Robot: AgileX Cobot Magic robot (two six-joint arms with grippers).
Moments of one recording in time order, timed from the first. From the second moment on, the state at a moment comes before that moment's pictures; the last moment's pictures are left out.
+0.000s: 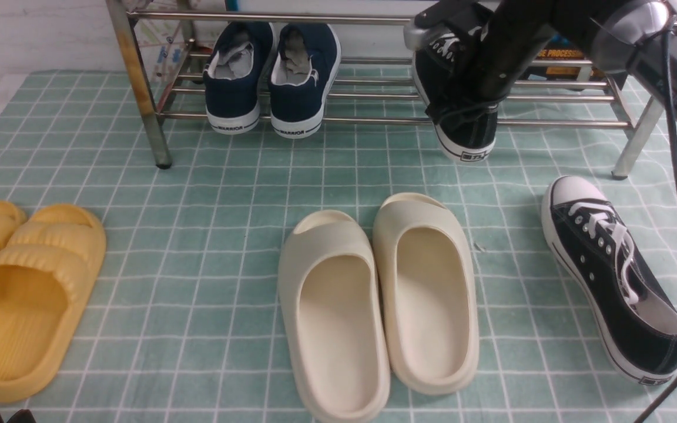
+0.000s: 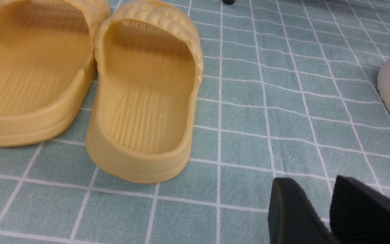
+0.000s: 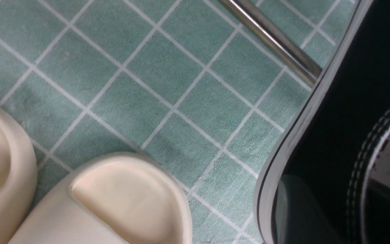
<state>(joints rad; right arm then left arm) 0.32 2.35 -2.38 0.08 1.14 -0.31 -0.02 -0.01 0.03 -0.01 0.38 -0.19</state>
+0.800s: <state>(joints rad) 0.32 2.09 -2.26 0.05 1.25 -0.21 -0.02 -0.01 0.03 -0.01 0.38 -0.19</state>
